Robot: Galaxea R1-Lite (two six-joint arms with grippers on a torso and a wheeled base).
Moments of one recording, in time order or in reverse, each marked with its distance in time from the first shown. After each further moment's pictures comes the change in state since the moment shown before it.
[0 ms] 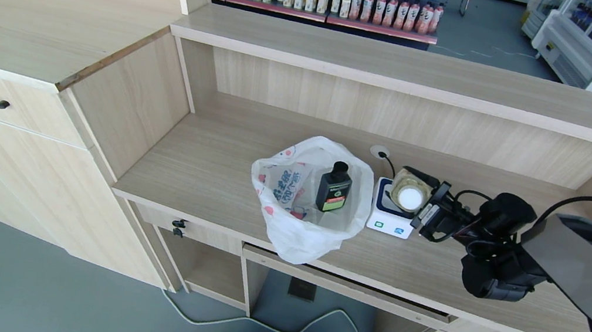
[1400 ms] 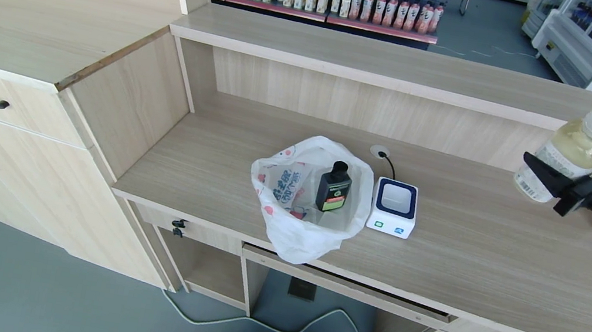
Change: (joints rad) left arm 0.000 0.000 0.000 0.000 0.000 0.000; right arm -0.272 -0.749 0.576 0.200 -0.210 0.621
